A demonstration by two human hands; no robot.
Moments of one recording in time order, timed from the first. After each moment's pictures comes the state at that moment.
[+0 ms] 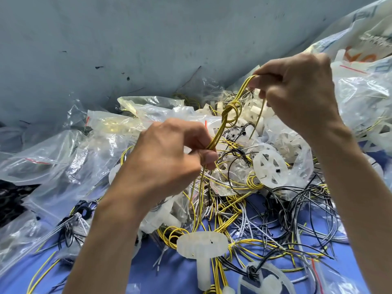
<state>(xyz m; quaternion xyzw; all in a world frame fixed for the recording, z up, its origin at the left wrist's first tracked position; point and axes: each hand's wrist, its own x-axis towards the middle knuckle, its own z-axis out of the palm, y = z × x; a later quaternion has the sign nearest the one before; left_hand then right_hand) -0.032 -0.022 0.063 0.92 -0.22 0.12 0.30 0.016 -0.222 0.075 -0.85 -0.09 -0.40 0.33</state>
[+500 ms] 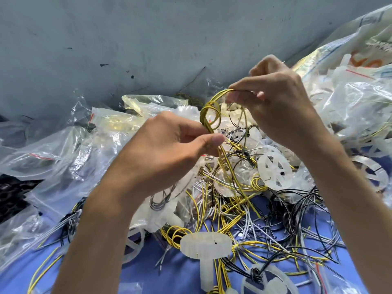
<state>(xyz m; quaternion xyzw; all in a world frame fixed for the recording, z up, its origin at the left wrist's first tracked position) -0.031 -0.010 0.068 0.89 -0.21 0.08 0.41 0.018 -0.195 0.065 -0.85 -0.19 -0.37 0.33</state>
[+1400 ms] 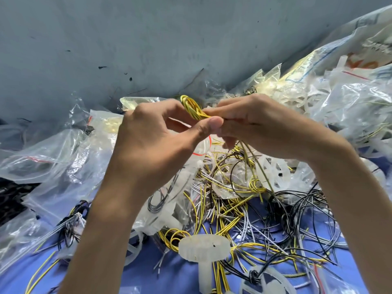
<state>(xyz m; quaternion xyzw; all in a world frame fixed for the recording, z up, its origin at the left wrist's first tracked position) -0.028 -0.015 0.067 0.84 -0.16 0.24 0.47 -0.004 -0.187 0.074 -0.86 -0.37 -0.11 0.34</state>
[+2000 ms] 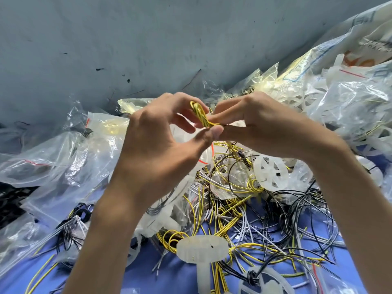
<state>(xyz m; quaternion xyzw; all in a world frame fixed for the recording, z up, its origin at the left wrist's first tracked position) -0.029 -0.021 0.064 0.84 -0.23 0.28 0.40 -0.002 -0.190 0.077 -0.88 -0.35 -0.13 0.28</state>
